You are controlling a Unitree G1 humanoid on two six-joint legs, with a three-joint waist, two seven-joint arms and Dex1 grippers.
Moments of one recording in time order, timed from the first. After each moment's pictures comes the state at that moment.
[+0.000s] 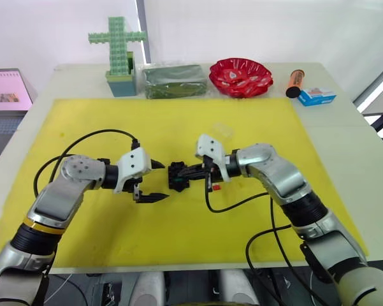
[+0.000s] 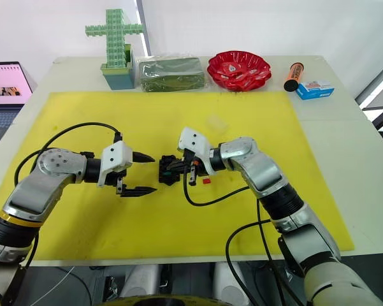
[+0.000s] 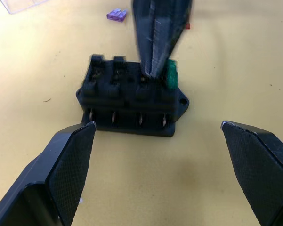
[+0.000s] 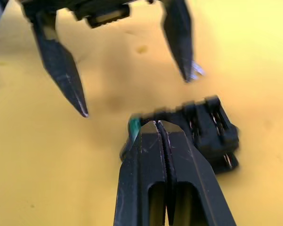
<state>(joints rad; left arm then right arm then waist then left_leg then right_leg) -0.40 0.78 -0.17 -0.17 -0.27 0.37 -1.17 -0.71 -0.45 0.36 -0.05 0.28 0.67 1.06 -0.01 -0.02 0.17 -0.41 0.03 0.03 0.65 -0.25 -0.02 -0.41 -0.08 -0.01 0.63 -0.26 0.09</state>
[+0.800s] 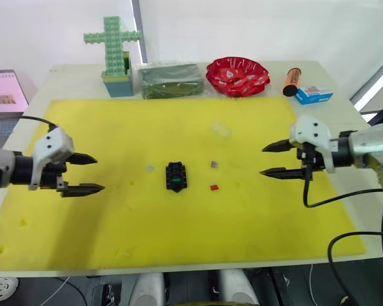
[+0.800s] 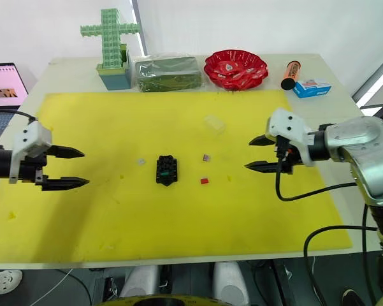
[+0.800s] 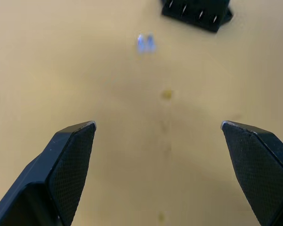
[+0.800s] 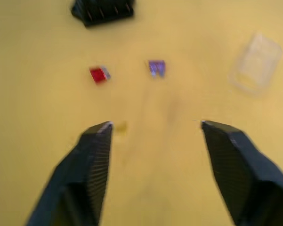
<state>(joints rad) -0.23 1.17 0.19 -0.04 -0.42 0.51 -1.35 -0.49 -1.10 0.00 -0.23 0.37 0.59 1.25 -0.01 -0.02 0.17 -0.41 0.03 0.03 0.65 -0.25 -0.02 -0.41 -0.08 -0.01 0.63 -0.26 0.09</state>
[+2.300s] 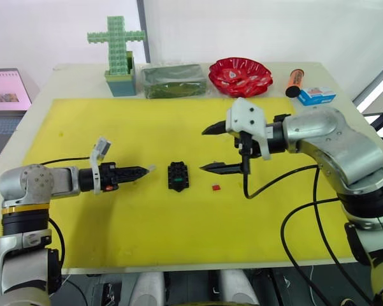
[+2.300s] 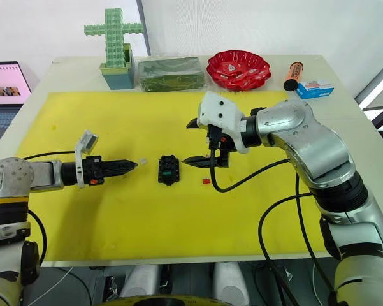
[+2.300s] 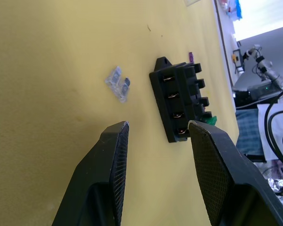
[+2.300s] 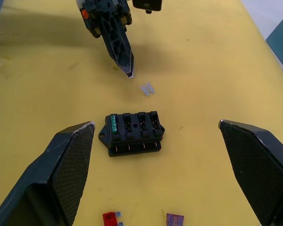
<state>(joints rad) -0.53 0.63 0.29 0.19 -0.82 1.48 -0.80 -0.83 -0.77 0.26 -0.37 0.41 0.79 1.05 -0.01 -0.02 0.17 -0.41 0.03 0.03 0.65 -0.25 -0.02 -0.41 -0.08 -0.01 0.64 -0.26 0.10</state>
